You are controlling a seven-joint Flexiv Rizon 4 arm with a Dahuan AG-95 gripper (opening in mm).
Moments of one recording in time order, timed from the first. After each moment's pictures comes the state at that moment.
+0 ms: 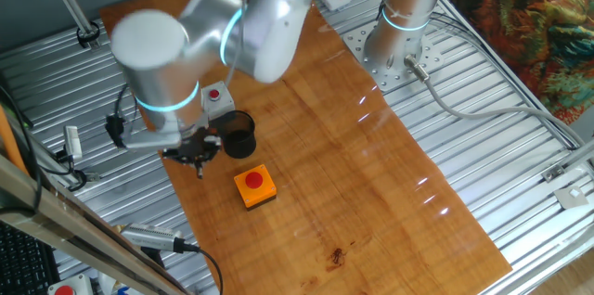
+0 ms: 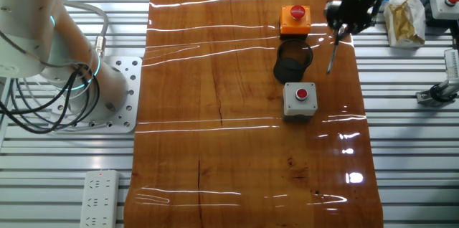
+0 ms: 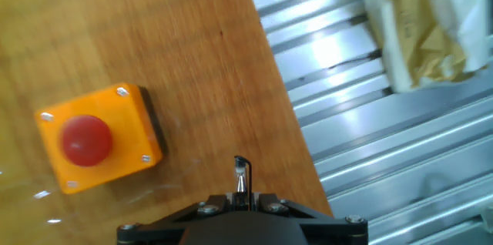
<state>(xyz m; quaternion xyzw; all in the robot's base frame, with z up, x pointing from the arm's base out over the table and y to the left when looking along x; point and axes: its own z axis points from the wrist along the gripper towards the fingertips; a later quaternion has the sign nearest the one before) 0.630 0.129 0.132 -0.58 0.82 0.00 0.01</state>
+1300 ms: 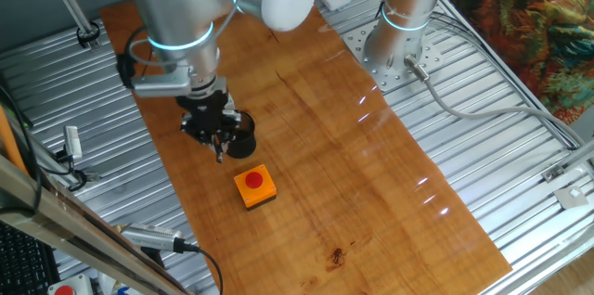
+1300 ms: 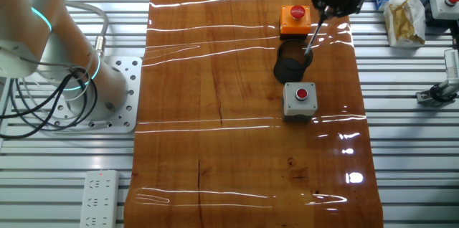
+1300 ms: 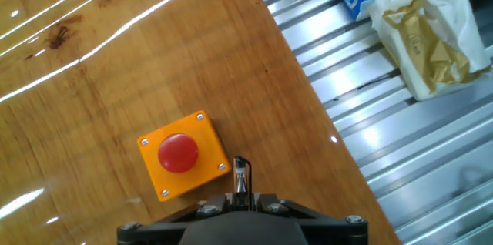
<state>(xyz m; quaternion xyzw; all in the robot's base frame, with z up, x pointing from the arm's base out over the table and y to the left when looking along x) 0.580 0.136 0.161 -0.53 0.84 0.09 0.07</state>
